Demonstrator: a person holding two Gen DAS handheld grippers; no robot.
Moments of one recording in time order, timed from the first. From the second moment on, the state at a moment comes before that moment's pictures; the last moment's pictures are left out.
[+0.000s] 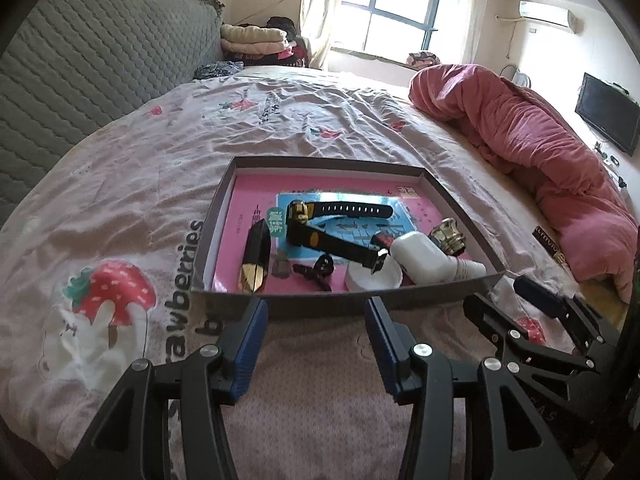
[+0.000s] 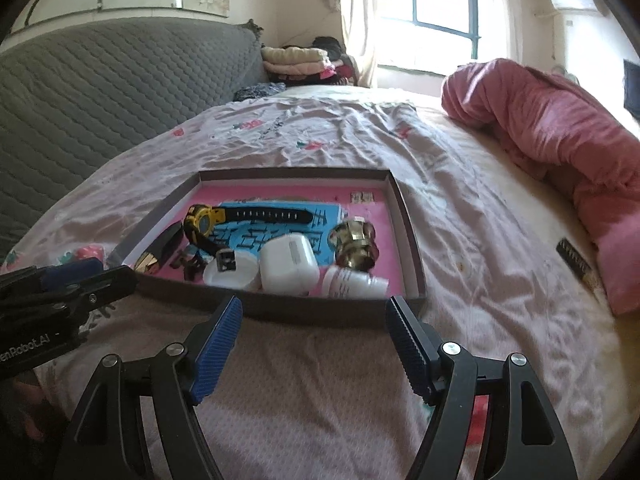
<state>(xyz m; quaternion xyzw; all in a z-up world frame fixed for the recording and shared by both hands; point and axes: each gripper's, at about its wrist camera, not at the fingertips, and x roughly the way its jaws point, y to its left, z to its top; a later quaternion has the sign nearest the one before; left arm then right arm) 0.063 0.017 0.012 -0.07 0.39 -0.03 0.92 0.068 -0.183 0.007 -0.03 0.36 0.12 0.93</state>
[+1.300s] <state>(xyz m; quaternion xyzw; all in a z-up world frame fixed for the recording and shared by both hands) -0.012 0.008 0.037 -0.06 0.39 -0.02 0.92 -0.013 -0.183 0.042 -0.06 0.31 0.11 0.94</state>
